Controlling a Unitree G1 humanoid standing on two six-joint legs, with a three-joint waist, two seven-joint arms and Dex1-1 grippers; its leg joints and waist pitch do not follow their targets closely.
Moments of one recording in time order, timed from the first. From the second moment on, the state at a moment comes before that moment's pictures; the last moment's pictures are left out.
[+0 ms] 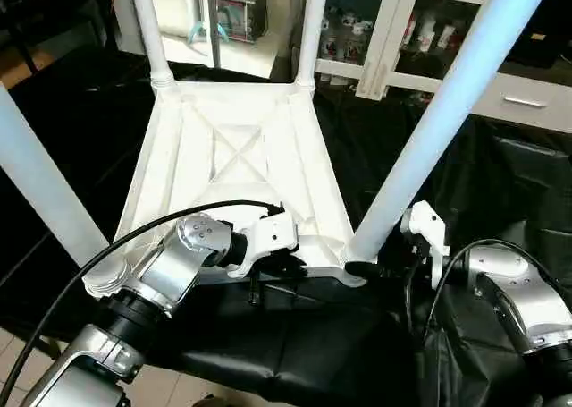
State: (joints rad) left arm -0.53 0.36 -0.43 0.33 0.05 0.20 -1.16; right arm -0.29 -0.53 0.15 0.25 0.25 0.15 1.10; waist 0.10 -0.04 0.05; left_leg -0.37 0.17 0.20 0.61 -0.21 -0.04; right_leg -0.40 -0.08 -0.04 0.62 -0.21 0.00
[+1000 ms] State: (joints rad) left arm -0.71 0.05 -0.35 0.64 0.10 0.45 -0.66; right arm -0.38 -0.15 0.01 0.33 0.09 0.32 0.23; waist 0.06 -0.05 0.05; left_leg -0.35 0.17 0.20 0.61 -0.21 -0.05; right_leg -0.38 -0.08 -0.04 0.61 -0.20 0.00
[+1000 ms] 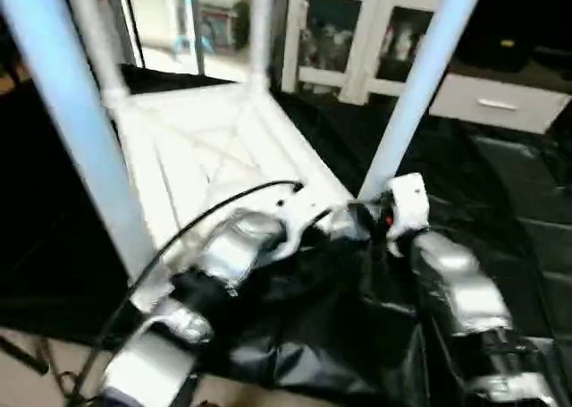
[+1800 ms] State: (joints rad) left arm -0.60 0.28 -0.37 0.46 0.09 0.26 -0.93; right arm -0.22 -0.26 -0.03 0.19 0.24 0.30 0.54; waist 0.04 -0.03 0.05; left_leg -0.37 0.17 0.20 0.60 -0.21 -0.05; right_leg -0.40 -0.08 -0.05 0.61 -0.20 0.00
